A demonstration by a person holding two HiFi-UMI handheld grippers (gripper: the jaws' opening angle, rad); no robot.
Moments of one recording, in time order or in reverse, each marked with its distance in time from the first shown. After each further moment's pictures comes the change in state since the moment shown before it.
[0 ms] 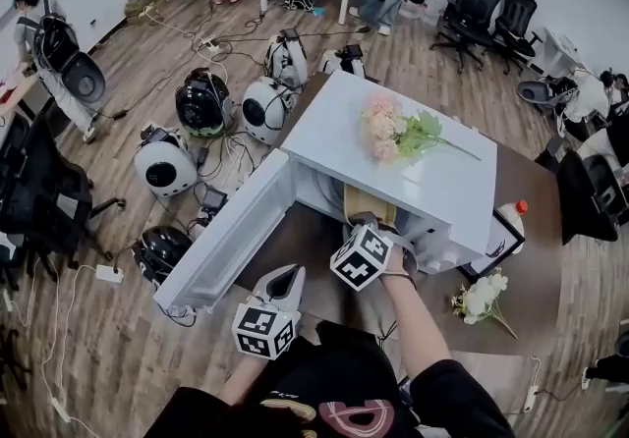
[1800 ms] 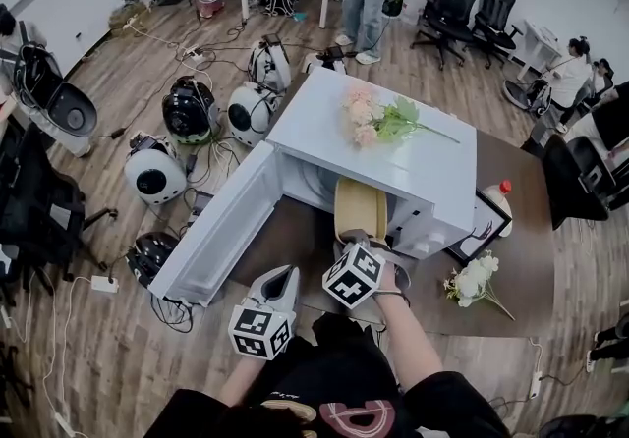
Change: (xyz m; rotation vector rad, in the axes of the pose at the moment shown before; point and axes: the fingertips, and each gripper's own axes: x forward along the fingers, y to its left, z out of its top) left arm -0.020 -0.019 -0.011 0.014 -0.008 -0.030; right arm -0.037 0.052 -0.027 0.058 0.004 0.009
